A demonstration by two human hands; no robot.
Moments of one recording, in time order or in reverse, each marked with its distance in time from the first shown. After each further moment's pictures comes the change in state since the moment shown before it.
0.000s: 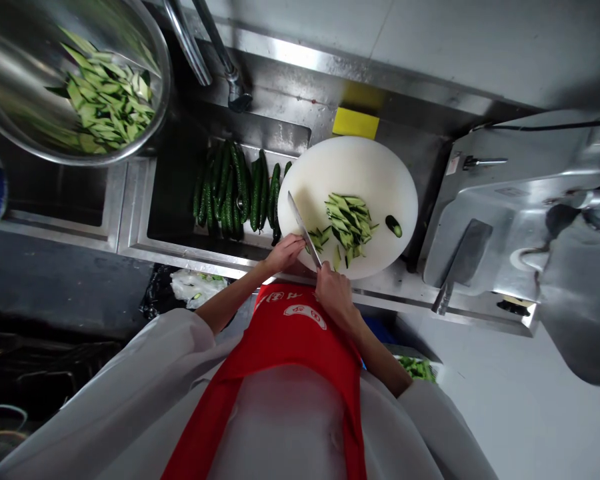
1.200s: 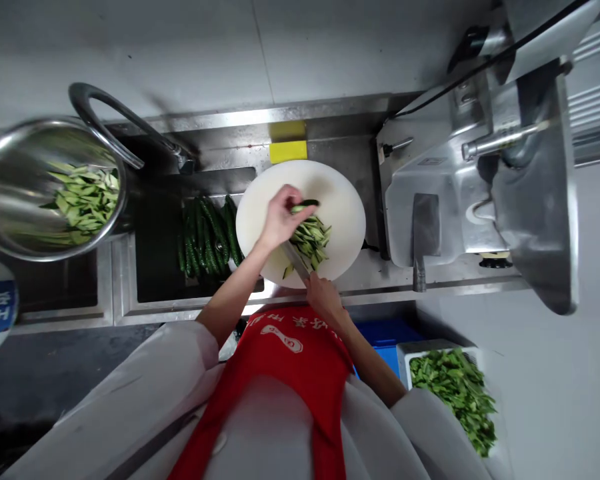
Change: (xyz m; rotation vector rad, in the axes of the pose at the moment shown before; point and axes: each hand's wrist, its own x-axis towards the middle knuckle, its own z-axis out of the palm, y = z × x) left_hand 0.216 0.094 0.025 -0.256 0.108 -0.049; right_hand -0.001 0.066 0.020 0.242 0.023 0.067
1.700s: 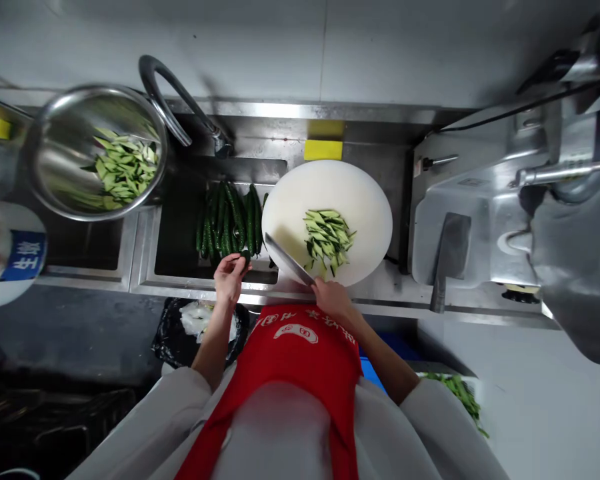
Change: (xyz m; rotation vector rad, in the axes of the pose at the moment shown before) left_hand -0.222 -0.032 -0.134 -0.440 0.806 -0.702; right_hand 0.011 -0.008 0.005 -0.182 -0.063 -0.263
